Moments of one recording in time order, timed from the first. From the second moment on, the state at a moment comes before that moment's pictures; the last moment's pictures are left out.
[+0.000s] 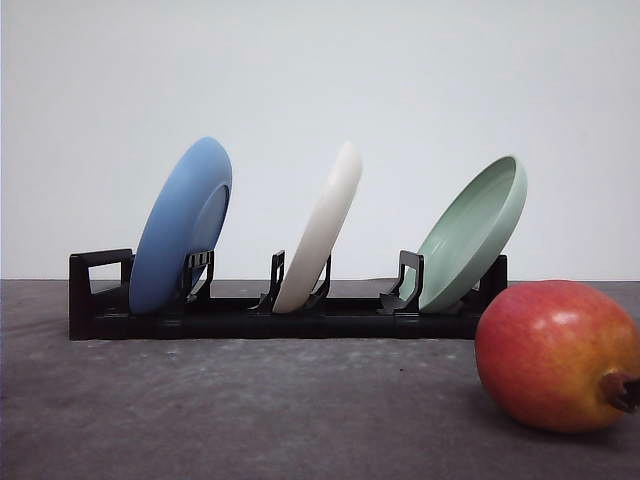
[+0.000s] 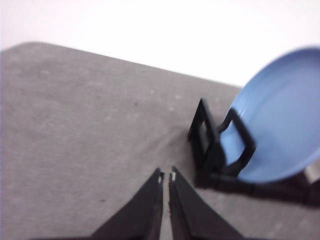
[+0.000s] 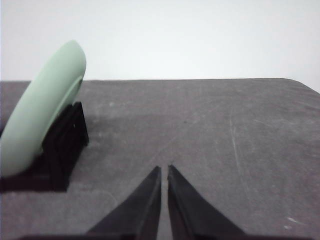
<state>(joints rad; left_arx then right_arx) 0.02 0.00 0.02 -0.11 0.03 -0.24 0.02 0.00 0.01 -0.05 0.03 0.08</state>
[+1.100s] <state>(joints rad) 0.02 0.39 0.63 -0.70 0.17 -0.36 0.02 0.34 0.54 -0.58 -0.23 0.36</state>
